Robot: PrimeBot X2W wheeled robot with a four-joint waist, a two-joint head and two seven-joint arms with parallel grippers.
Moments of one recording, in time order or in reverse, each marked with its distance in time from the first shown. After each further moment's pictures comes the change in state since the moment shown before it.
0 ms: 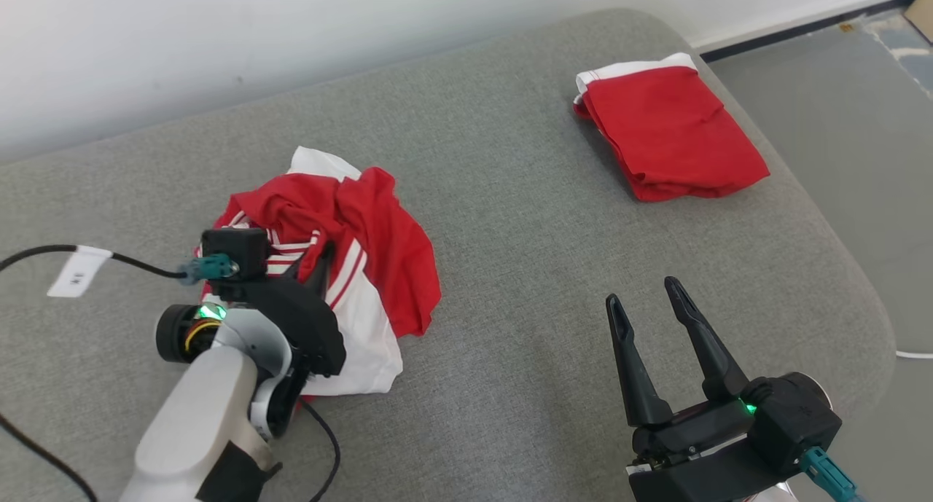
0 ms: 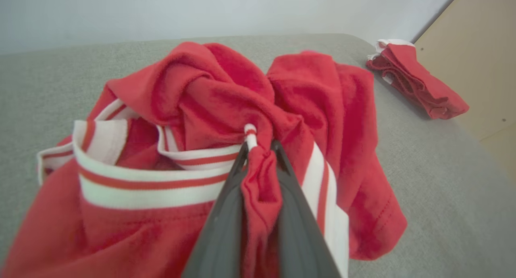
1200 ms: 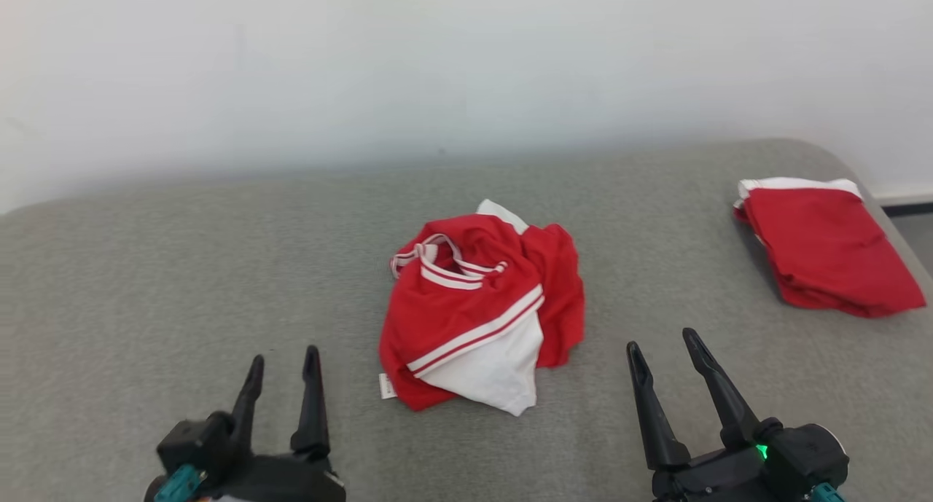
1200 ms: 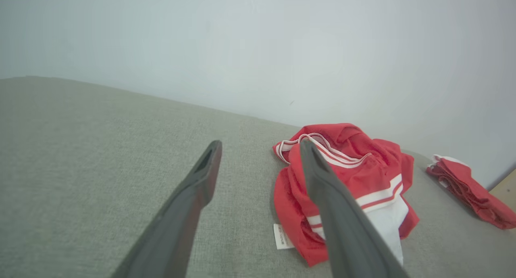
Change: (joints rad) left arm 0.485 -0.012 0.060 -0.407 0.017 0.208 -0.338; right arm 0.099 -0.009 -0.031 0.028 0.006 0.000 0.000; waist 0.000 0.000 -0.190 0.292
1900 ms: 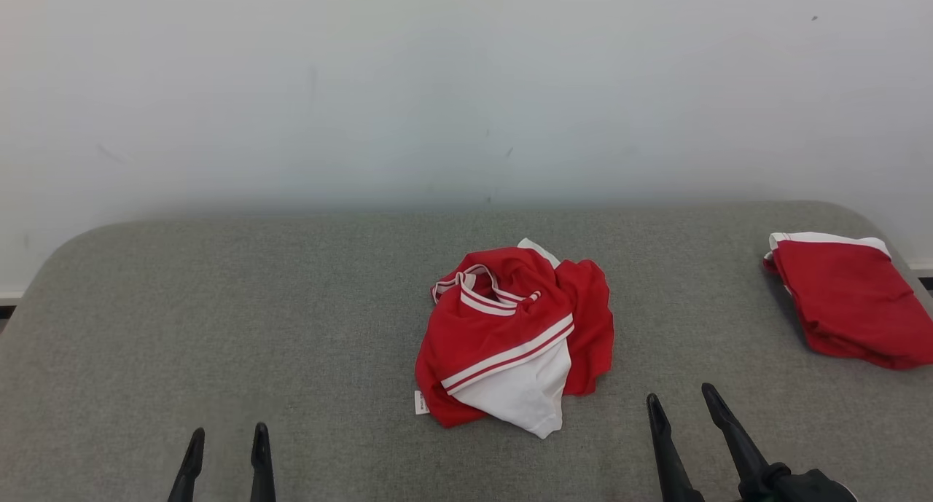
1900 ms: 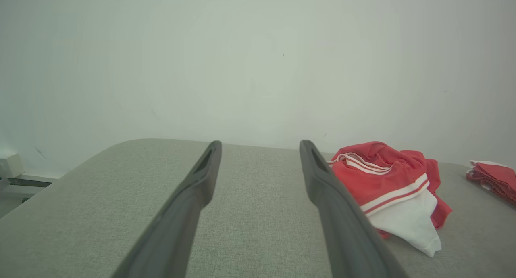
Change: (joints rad) left arm 0.332 -0.055 0.253 -0.290 0.340 -0.130 -0.007; right arm 0.098 0.012 -0.058 0.041 -0.035 0.000 0.000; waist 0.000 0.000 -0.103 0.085
